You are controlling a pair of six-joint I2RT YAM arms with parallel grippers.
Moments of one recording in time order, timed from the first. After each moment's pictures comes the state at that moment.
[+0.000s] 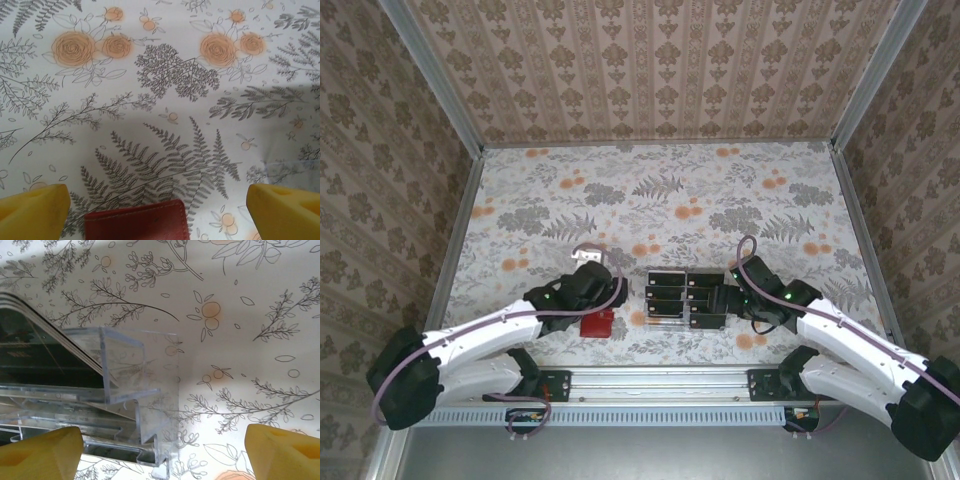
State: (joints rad) left arm -0.94 1.07 0.52 -0.33 -0.37 -0.66; right arm 0.61 0.92 0.55 -0.72 0.04 0.76
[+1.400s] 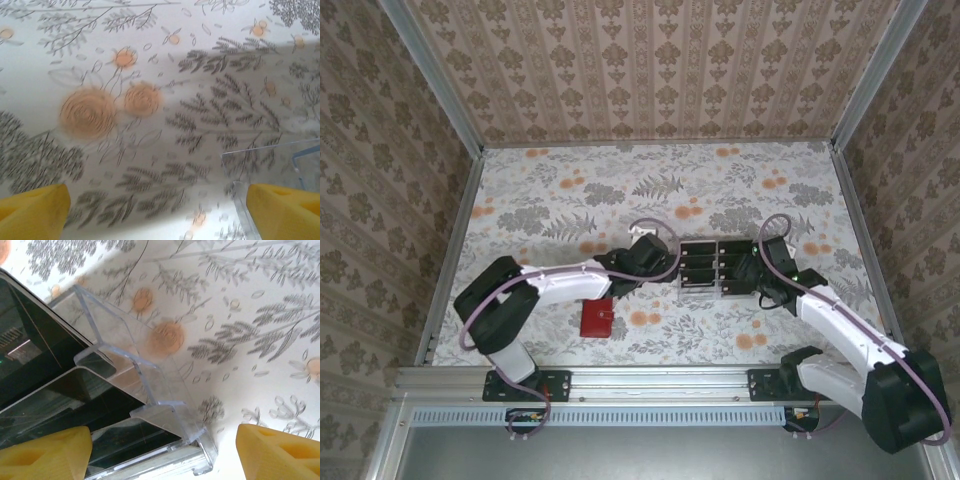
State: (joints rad) left arm -0.97 1.69 0.93 -0.10 -0.29 -0.67; right arm 0.28 1.04 0.54 -0.50 0.18 0.78
